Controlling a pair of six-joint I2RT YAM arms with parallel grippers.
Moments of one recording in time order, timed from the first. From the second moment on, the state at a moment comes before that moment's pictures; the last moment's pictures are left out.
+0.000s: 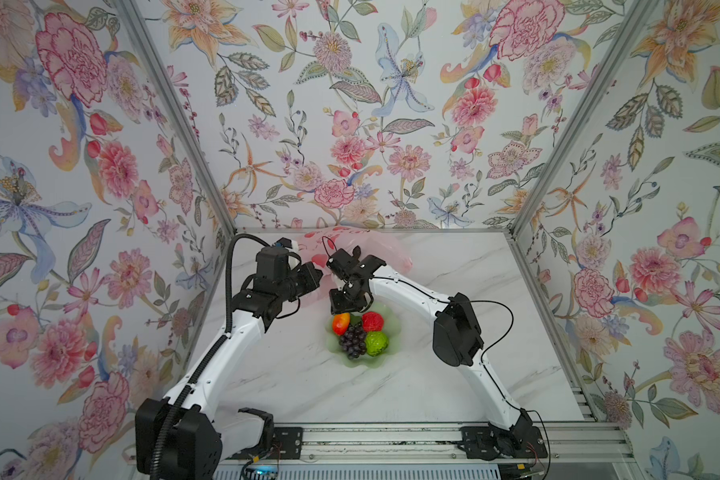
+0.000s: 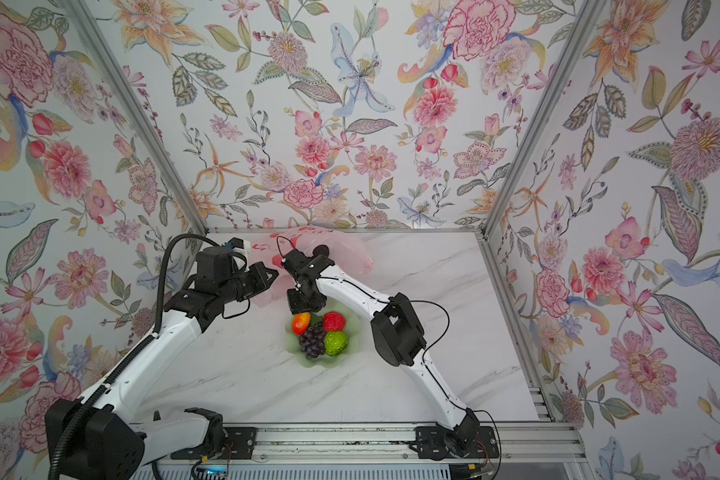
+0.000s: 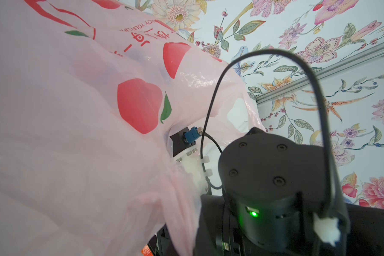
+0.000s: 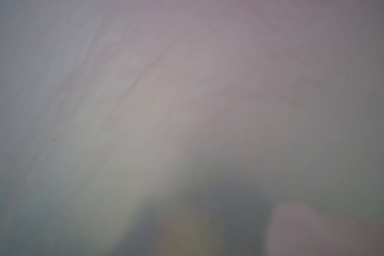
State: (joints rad) left arm -0.25 1.23 1.03 -0.36 0.30 -0.66; right arm 0.88 2.37 2.22 -1.06 -0.18 0.53
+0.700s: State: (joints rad) left arm -0.24 1.23 1.03 -0.36 0.30 -0.66; right arm 0.77 1.93 1.74 -0.89 -0.29 0.67
